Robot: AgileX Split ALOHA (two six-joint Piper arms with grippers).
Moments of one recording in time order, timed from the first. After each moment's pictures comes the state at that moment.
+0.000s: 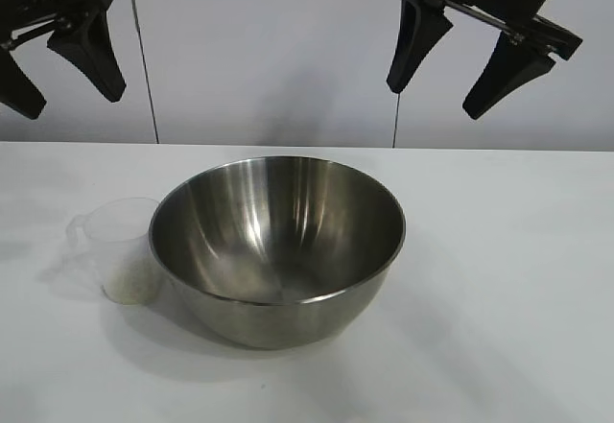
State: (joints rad) left arm -0.22 1.66 -1.28 -0.31 0.84 0.11; right arm 0.19 1.85 -1.62 0.36 1.17 -0.10
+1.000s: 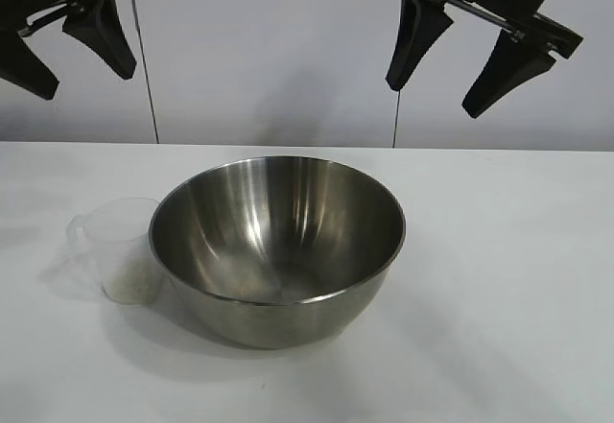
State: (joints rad) left arm -0.22 1.66 -1.28 -0.34 0.73 0.11; right arm 0.19 1.85 -1.62 0.36 1.17 -0.10
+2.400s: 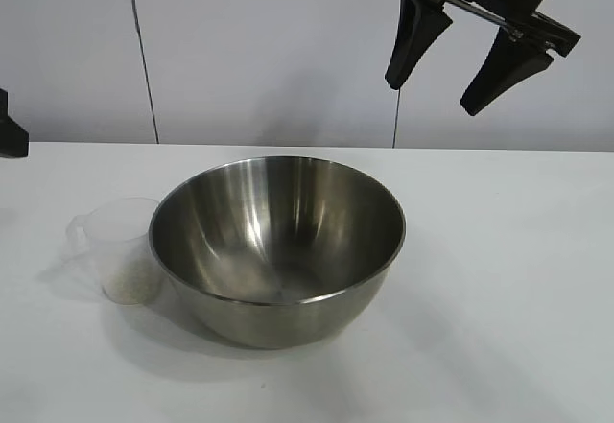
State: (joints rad) left arm -0.22 1.30 -0.51 -0.50 -0.13 0.25; right arm 0.19 1.85 -1.62 0.36 1.15 -0.12
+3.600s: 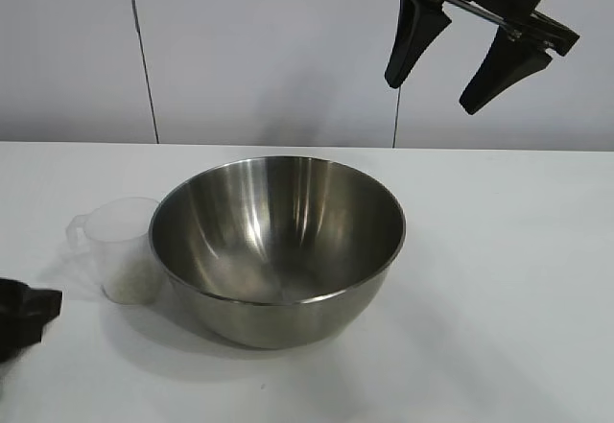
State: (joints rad) left arm -0.25 2.01 -0.18 0.02 -1.14 -0.02; right arm 0.19 1.85 -1.62 0.36 1.14 -0.12
